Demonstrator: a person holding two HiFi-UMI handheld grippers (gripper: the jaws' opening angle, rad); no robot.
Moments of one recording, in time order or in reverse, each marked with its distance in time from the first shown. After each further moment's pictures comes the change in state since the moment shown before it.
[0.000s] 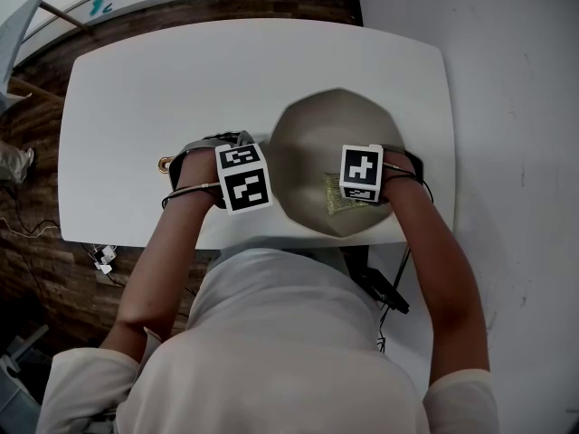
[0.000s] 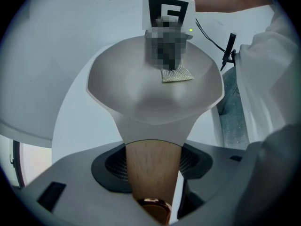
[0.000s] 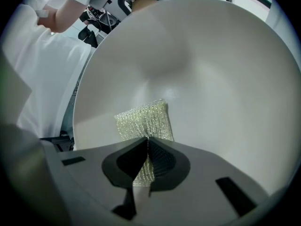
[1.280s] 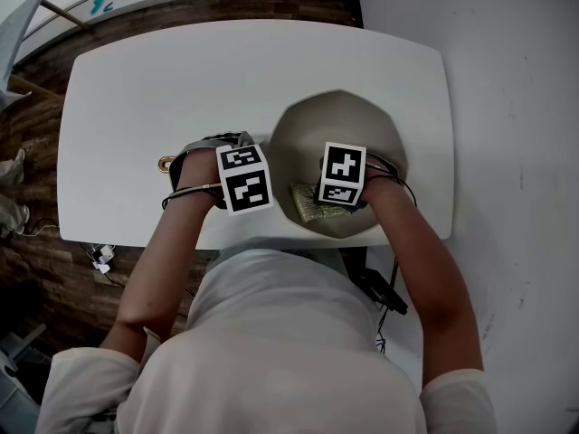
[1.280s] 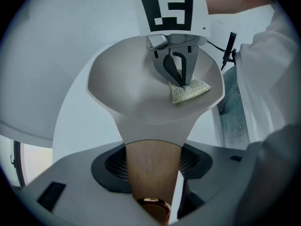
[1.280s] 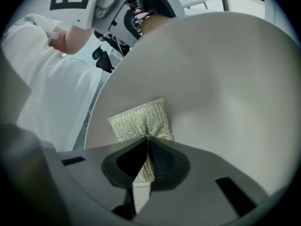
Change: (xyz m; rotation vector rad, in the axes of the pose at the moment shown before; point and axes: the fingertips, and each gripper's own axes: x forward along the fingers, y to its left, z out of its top) left arm 0.000 0.001 -0.001 0.002 0.004 0.006; right arm 0.002 0.030 0.071 -0.025 -0.210 0.157
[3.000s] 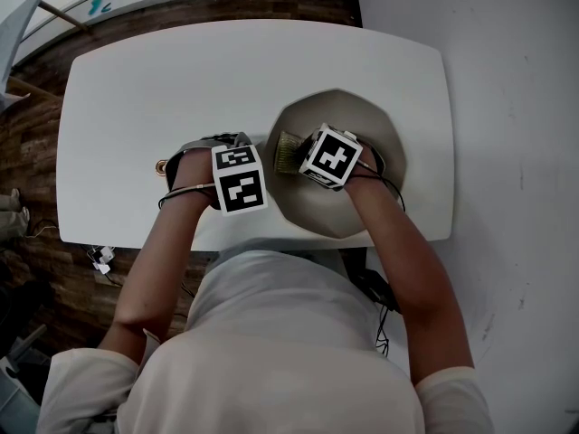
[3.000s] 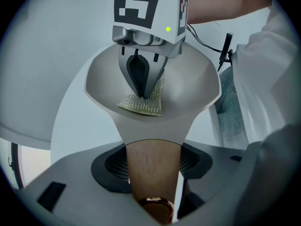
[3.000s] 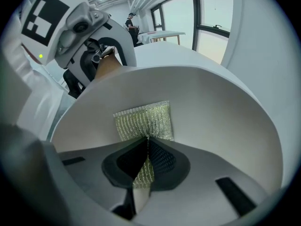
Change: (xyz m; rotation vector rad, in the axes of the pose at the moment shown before) left arm -0.002 -0.001 -0.003 0.016 -0.011 -0.025; right arm -0.046 -0.085 0.058 0.094 -0.270 -0.436
